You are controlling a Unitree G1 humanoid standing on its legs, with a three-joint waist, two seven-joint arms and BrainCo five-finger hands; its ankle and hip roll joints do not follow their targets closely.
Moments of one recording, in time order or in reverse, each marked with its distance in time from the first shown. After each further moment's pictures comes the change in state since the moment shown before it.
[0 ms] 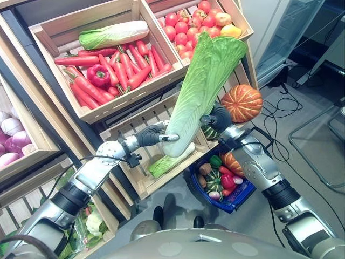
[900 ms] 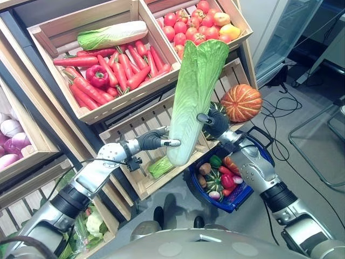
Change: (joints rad) left arm 0.049 -0.007 0.028 -0.035 0.070 0.056 0.089; right arm 0.059 0.046 -0.004 0.036 0.055 0.022 -0.023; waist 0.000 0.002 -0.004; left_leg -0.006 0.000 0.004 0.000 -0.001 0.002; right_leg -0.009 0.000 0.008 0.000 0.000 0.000
